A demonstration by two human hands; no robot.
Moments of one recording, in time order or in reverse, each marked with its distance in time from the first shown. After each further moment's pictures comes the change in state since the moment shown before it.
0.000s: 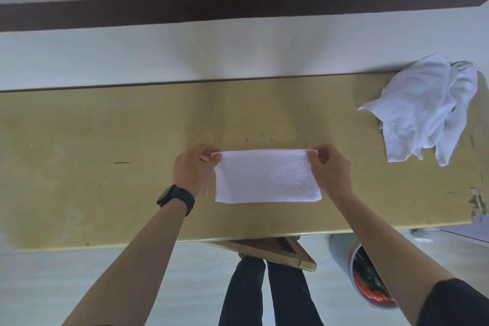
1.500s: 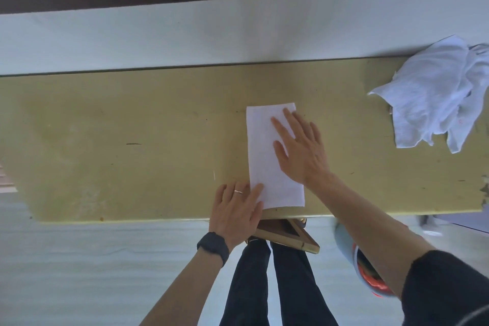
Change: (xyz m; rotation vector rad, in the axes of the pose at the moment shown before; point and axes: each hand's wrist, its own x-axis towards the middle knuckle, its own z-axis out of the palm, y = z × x) left_hand -0.121 -0.044 0.077 0.658 0.114 0.696; right_hand -0.019 -0.021 0.043 -0.650 -0.082 -0.754
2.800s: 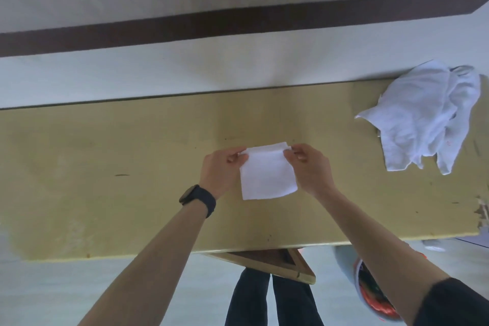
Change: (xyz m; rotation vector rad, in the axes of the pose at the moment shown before) left_hand 0.150 -0.029 -0.057 -0.785 -0.187 -0.562; right_hand 0.019 0.027 -0.032 0.845 -0.025 0.640
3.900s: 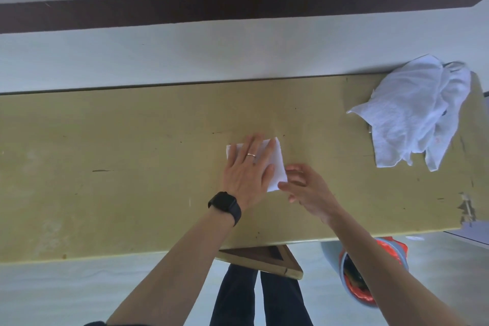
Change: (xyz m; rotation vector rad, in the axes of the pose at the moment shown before) left_hand 0.001 -0.008 0.080 0.718 -0.008 0.515; right_hand -0.028 0.037 -0.019 0.160 -0.315 0.121
